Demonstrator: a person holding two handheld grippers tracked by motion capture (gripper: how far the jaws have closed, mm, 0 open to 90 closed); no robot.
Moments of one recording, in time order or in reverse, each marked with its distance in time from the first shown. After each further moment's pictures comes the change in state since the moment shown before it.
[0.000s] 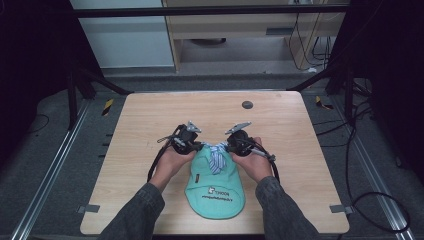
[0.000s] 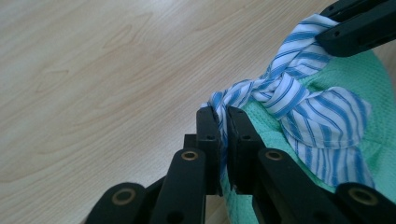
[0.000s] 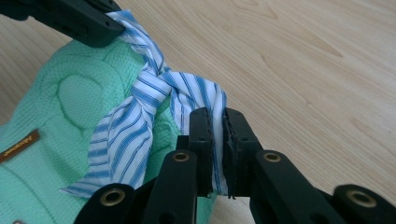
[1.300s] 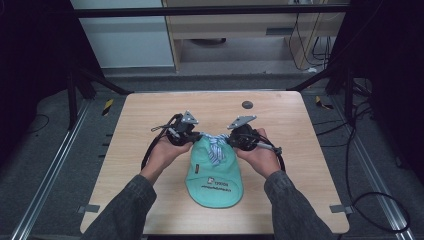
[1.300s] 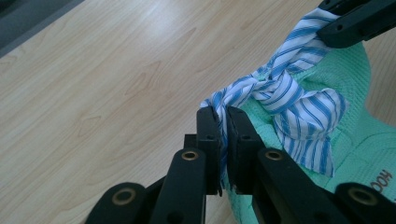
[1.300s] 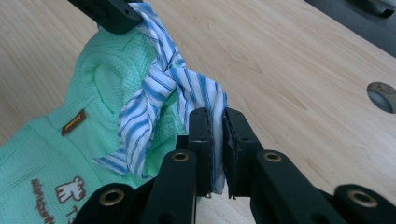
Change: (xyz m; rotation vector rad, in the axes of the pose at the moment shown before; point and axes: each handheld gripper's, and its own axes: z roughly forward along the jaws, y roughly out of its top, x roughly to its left) left arm 0.009 0.026 -0.034 -0.058 -0.013 0.106; right arm -0.003 0.019 -0.039 -0.104 0.004 -0.131
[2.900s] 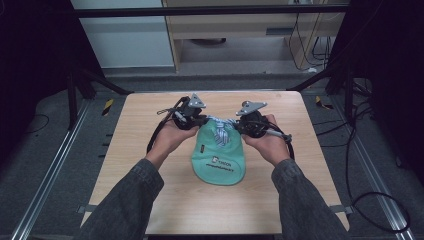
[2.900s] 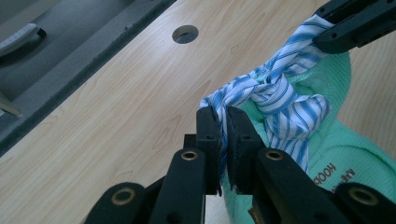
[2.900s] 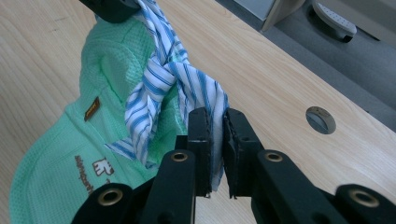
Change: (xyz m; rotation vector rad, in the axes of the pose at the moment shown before) left arm 0.003 0.049 -0.009 -0.048 0.050 0.104; right arm -0.031 0.018 -0.024 -0.054 -0.076 -0.040
